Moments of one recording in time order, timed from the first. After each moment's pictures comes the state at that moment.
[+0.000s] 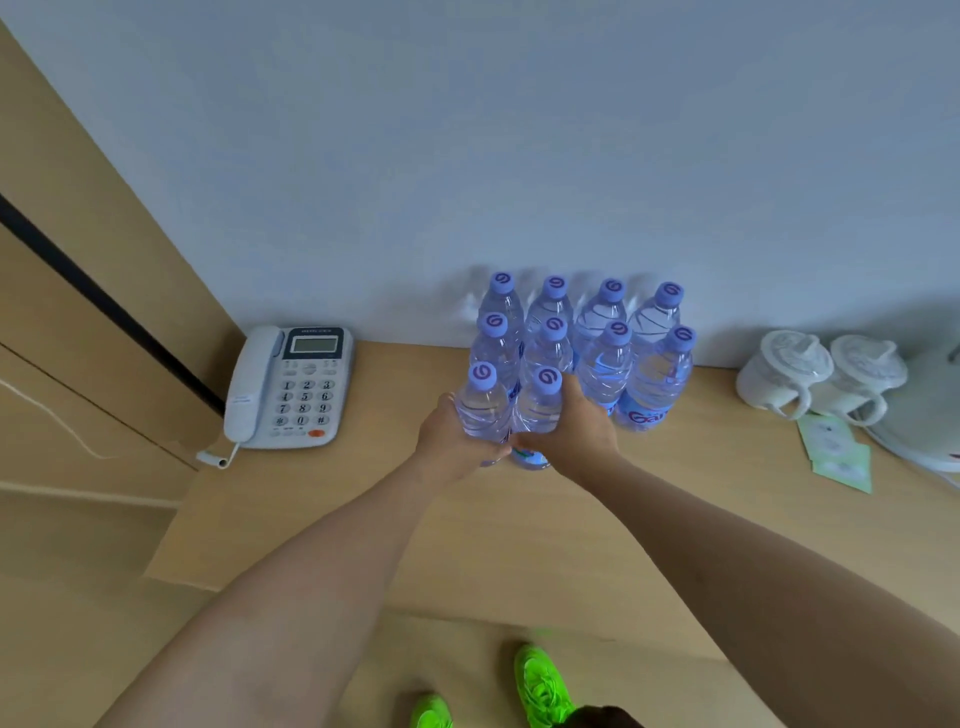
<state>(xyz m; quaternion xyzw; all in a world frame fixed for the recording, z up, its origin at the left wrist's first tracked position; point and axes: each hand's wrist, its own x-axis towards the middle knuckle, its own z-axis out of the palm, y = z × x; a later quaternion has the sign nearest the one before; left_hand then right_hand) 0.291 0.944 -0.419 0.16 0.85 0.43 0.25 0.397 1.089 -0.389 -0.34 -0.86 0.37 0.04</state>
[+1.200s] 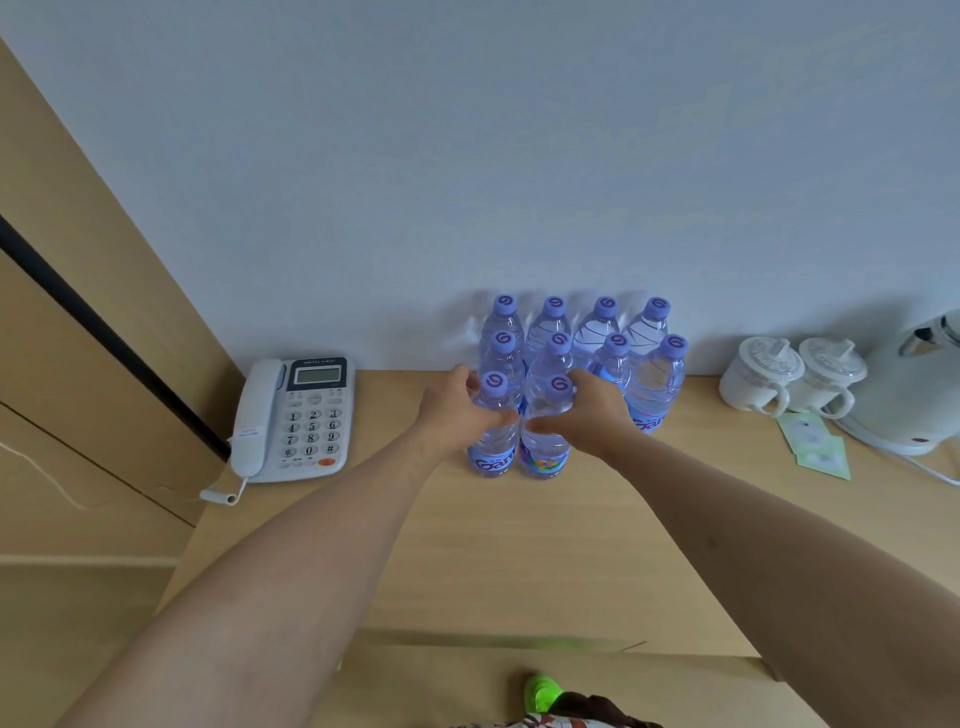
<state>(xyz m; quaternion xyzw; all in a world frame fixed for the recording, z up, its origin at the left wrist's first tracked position) 0.252 0.945 -0.369 0.25 0.86 0.39 0.21 0.388 1.079 -0.336 -0.38 -0.85 0.36 0.04</state>
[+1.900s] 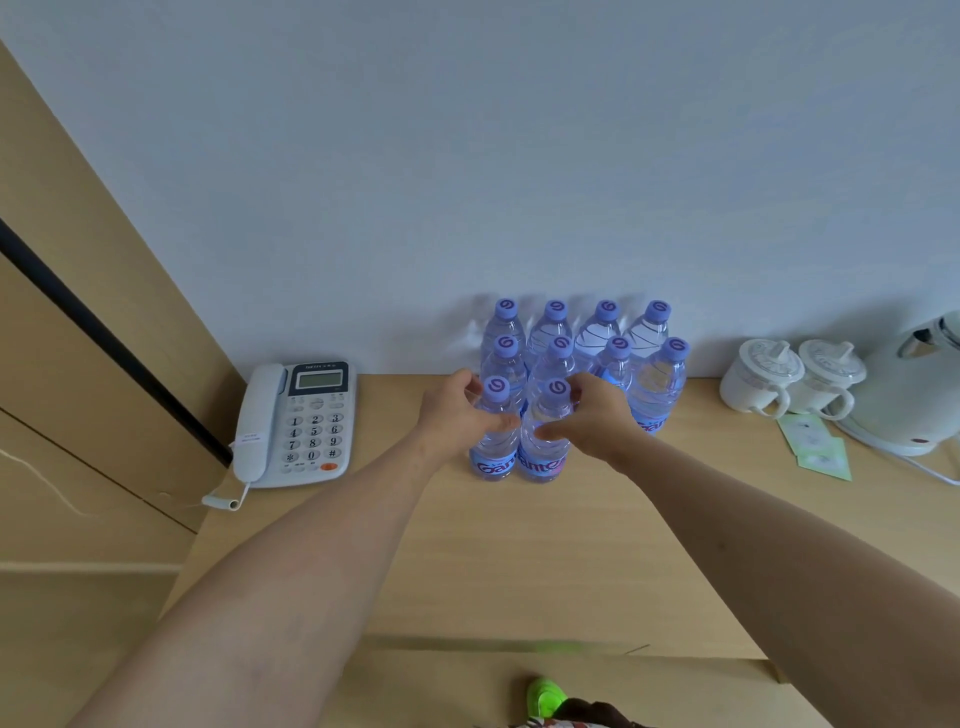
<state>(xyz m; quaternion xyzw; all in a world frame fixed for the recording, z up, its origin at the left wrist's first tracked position) 0.245 0.942 -0.374 0.25 0.84 0.42 0.22 0.387 1.087 -0.347 -0.38 -0.82 0.42 0.06</state>
